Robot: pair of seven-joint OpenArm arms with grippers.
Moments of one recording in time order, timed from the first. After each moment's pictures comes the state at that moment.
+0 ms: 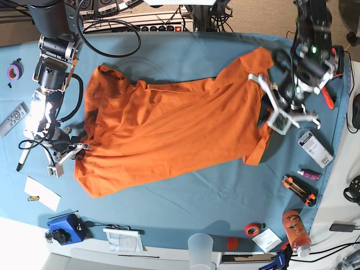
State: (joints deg) left arm 13.3 -14.0 -7.1 120.2 -12.5 -25.7 42.4; right arm 24.6 21.6 18.5 51.6 14.3 30.6 -41.9
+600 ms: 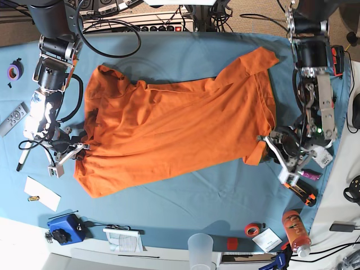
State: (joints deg) left arm -14.5 -13.9 -6.0 82.1 -22.8 -26.6 57.9; right arm 24.6 21.6 18.5 51.6 14.5 30.8 -42.5
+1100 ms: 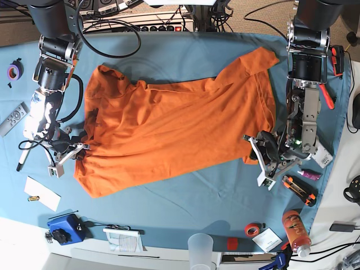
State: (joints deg) left arm -18.6 -13.9 4.9 78.7 -16.9 -21.1 58.3; right arm 24.6 21.6 18.5 51.6 14.5 30.8 -42.7
